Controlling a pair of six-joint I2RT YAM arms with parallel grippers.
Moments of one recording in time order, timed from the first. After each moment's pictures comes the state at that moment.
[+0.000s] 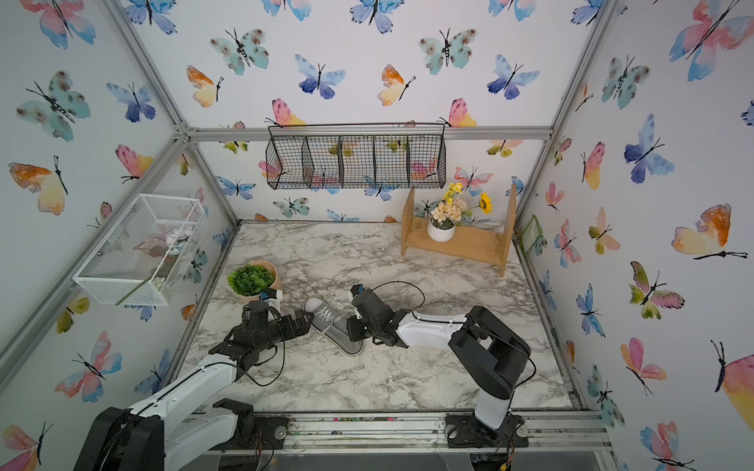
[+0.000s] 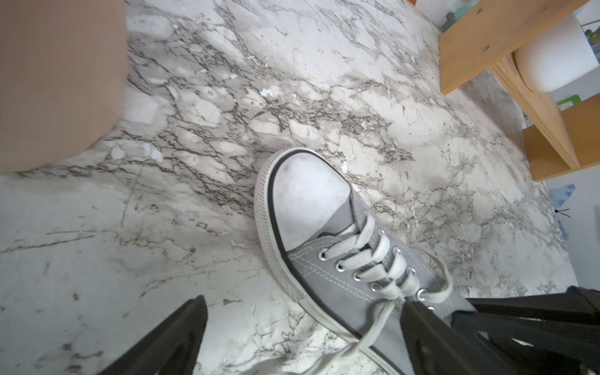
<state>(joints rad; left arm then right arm) -0.28 1.04 0.35 0.01 0.21 -0.50 0.95 1.73 0.93 -0.01 -0.08 0.57</state>
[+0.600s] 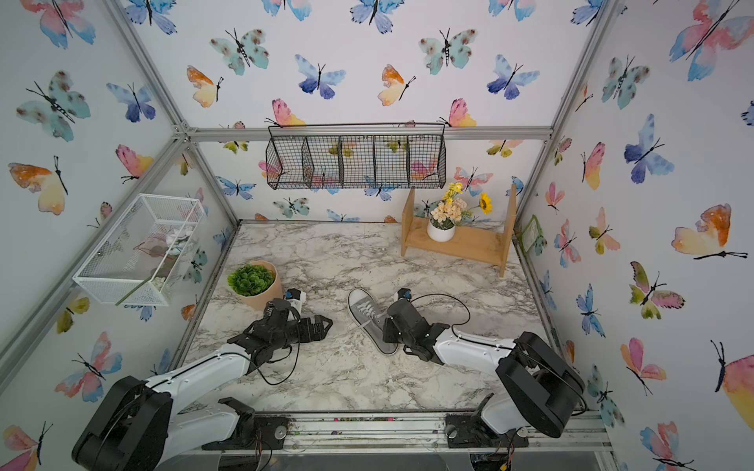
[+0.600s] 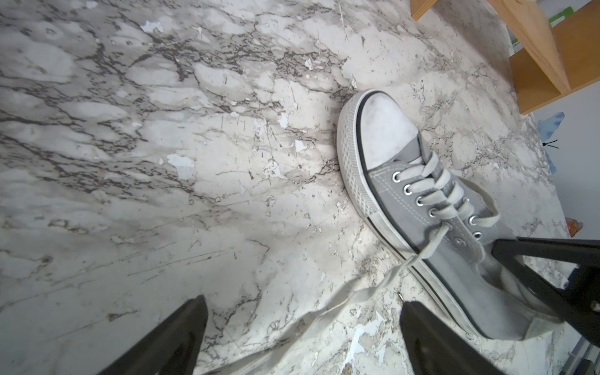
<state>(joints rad) -0.45 1.18 0.41 0.03 0.20 -0.50 0.85 1.45 0.63 0.01 0.10 0.77</state>
